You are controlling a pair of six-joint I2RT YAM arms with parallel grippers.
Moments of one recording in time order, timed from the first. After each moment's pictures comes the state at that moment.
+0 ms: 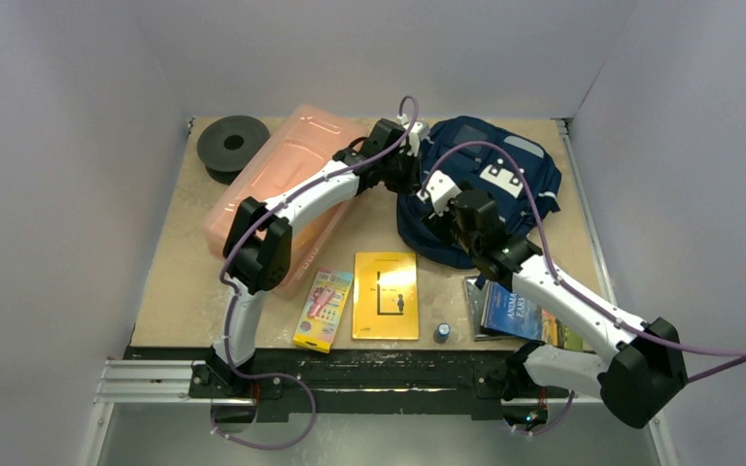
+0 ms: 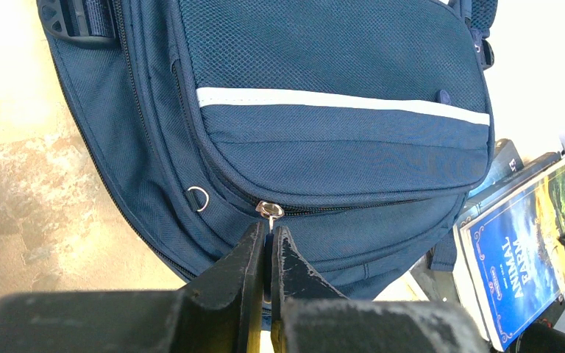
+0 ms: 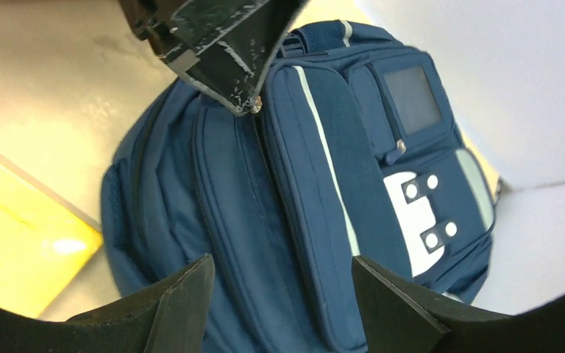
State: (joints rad) left arm -0.66 2.15 1.88 -0.42 0.27 -0.34; right arm 0.59 1.13 0.83 -0.19 0.34 -0.35
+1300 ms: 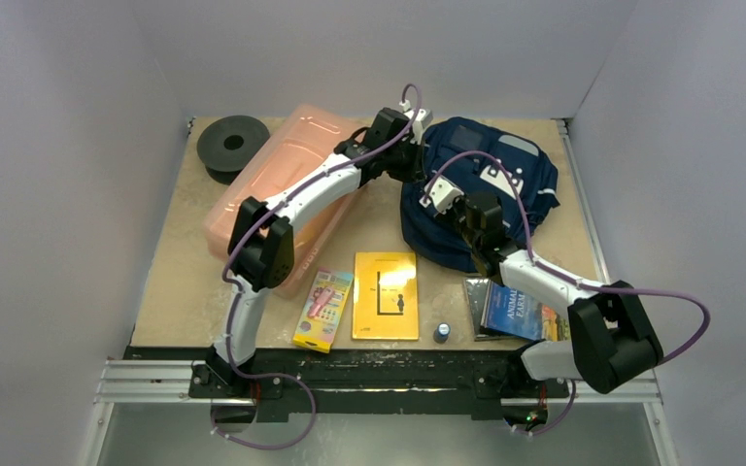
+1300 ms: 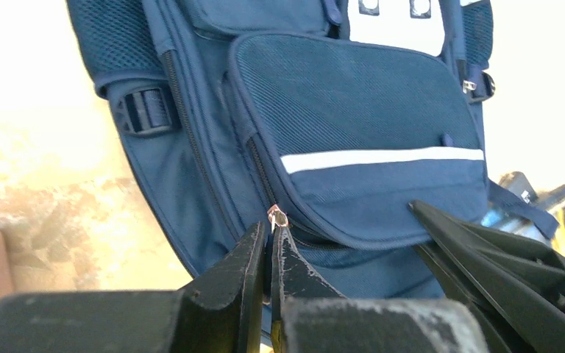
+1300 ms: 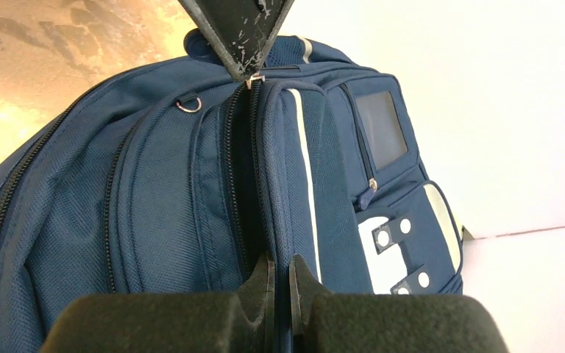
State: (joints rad) left arm -0.65 2.18 1.99 -0.45 0.19 -0.29; right arm 0.43 1.33 0.66 0.32 0.17 -0.67
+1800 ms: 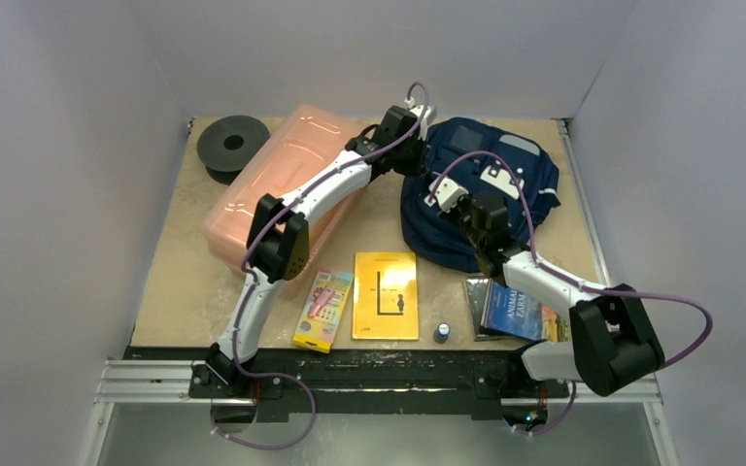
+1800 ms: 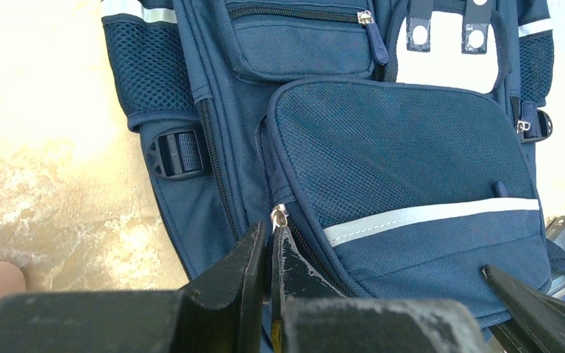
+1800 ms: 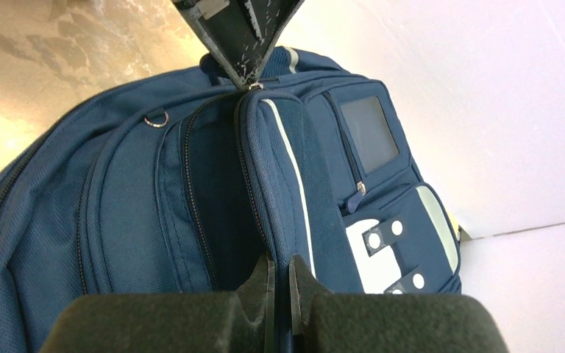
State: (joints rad) left arm -0.65 2.35 2.21 -0.49 0.10 -0.28; right arm 0.39 1.32 0.63 0.38 0.13 -0.67
